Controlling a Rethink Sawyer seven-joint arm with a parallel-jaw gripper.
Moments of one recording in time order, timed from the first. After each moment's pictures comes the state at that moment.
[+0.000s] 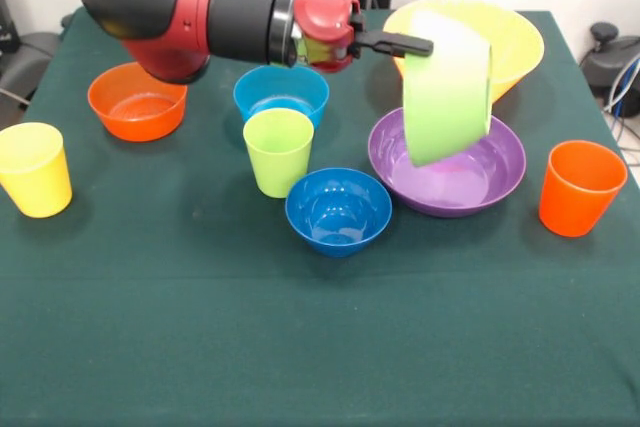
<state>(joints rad) -1.21 0.16 1.05 1.73 0.13 0.78 1.82</state>
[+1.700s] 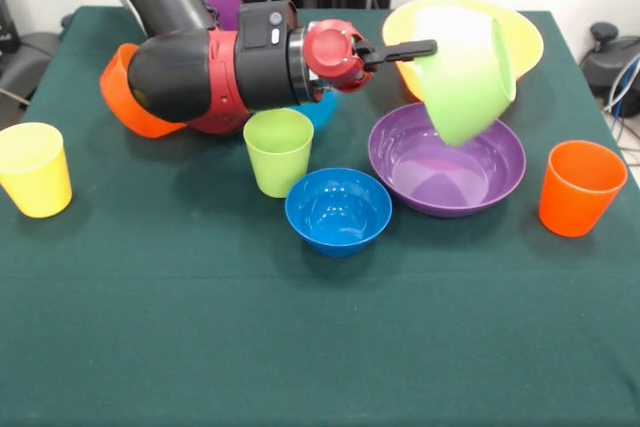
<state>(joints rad) -1.24 0.43 1.03 1.58 0.09 1.08 1.82</state>
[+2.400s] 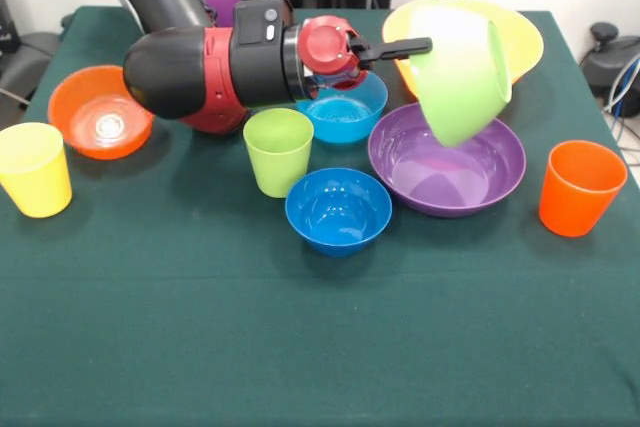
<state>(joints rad) -1.26 0.45 1.05 1.58 0.07 1.08 1.82</state>
